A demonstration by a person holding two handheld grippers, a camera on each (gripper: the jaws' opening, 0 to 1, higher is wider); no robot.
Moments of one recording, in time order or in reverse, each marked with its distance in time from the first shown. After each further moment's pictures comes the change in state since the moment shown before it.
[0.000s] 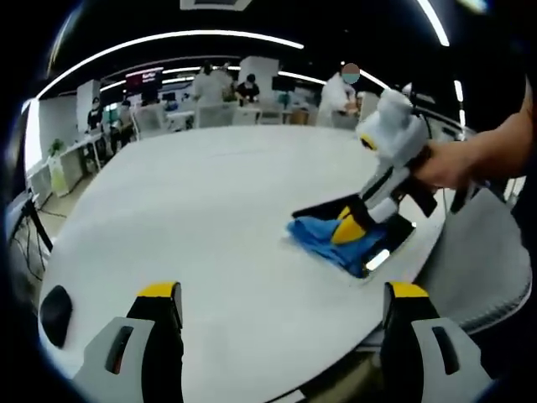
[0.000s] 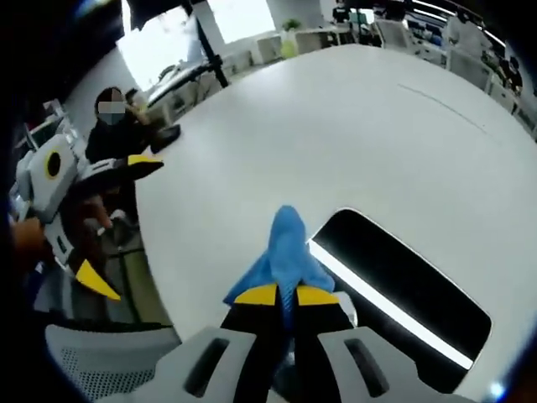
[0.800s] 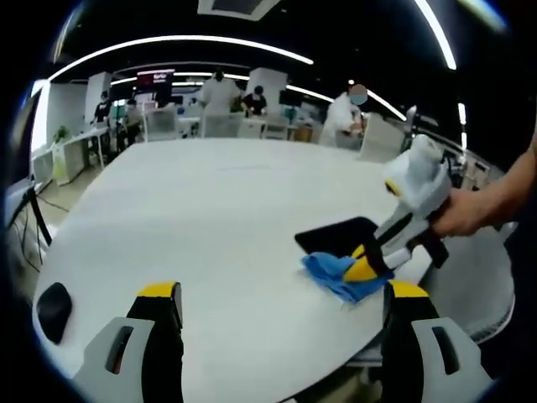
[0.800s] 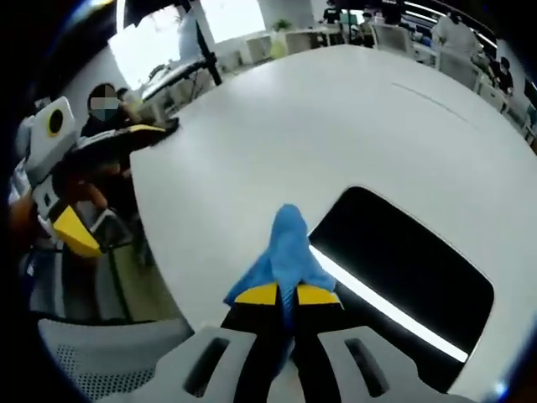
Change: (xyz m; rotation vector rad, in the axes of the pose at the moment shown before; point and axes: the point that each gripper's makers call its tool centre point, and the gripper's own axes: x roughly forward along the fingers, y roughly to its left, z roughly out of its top) left arm -0.012 0.003 0.023 -0.070 -0.076 -0.015; right arm -0.010 0.026 -0.027 -0.003 0.000 -0.073
